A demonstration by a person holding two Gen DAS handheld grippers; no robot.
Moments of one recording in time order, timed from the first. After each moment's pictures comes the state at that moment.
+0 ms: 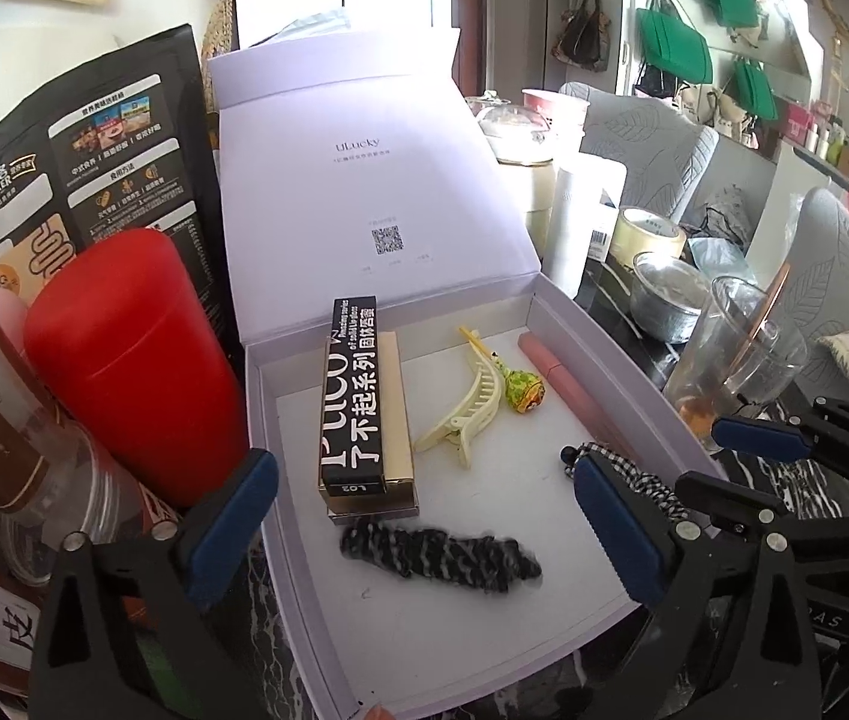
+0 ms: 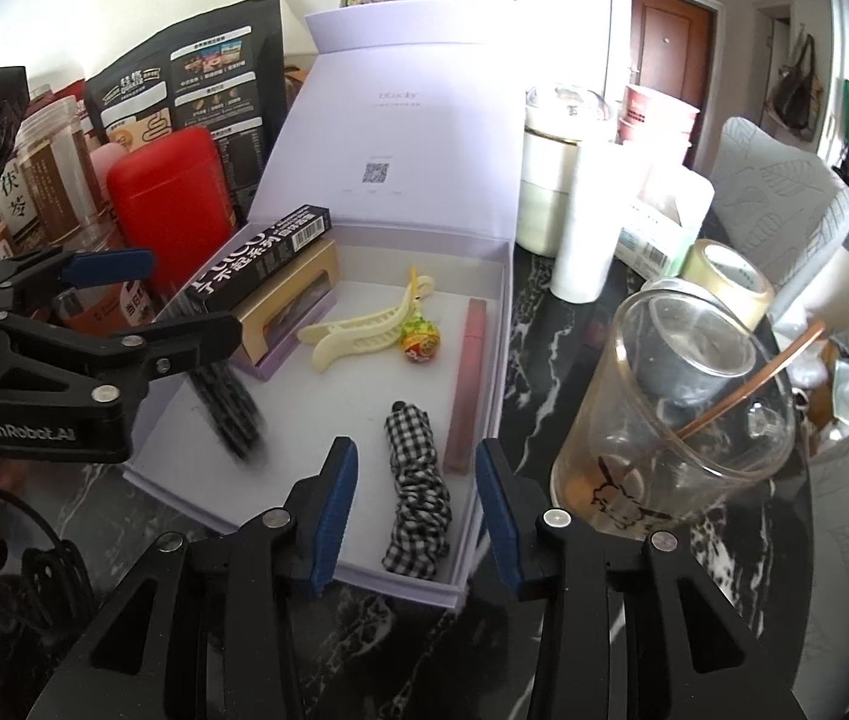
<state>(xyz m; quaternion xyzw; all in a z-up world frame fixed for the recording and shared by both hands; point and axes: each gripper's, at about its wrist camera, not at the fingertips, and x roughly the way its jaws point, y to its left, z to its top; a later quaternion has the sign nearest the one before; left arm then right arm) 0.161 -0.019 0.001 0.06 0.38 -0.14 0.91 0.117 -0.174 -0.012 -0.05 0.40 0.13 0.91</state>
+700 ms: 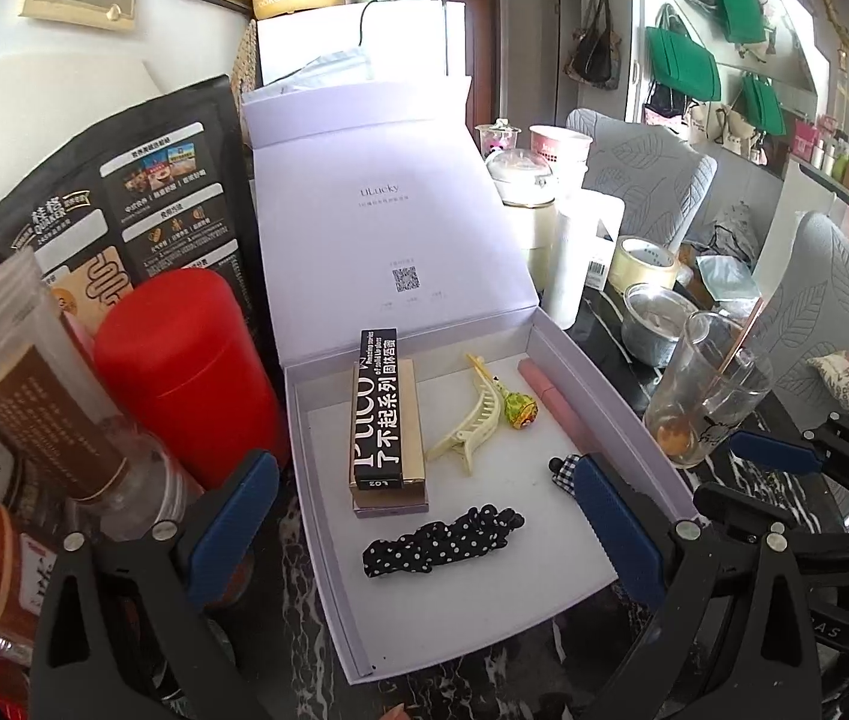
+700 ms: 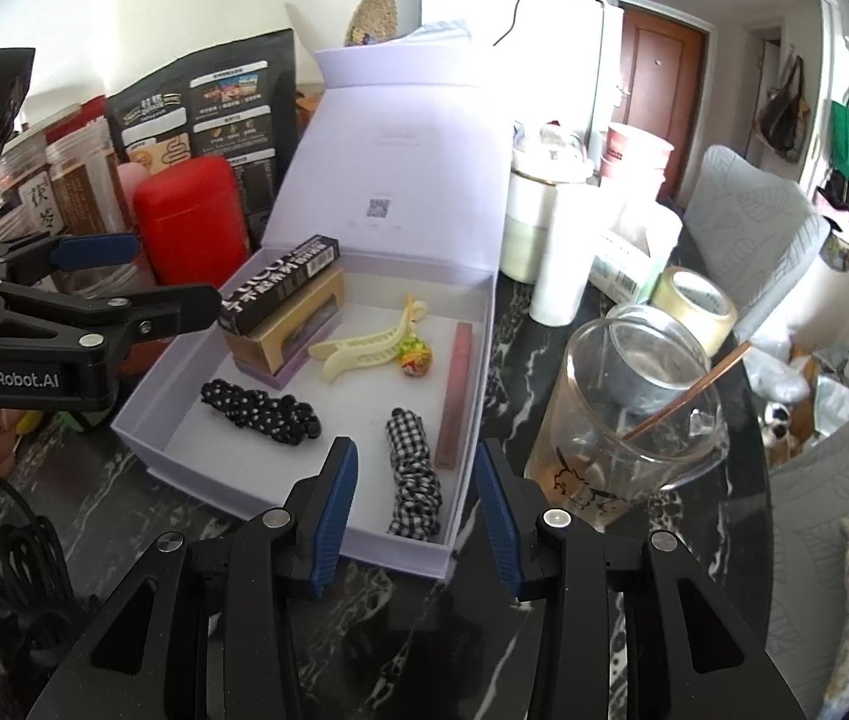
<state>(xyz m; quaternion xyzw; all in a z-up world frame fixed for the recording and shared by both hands) 0.136 -0.012 0.041 0.06 0.36 -0.12 0.92 0.087 -0.171 0.022 -0.07 0.38 0.12 0.92</state>
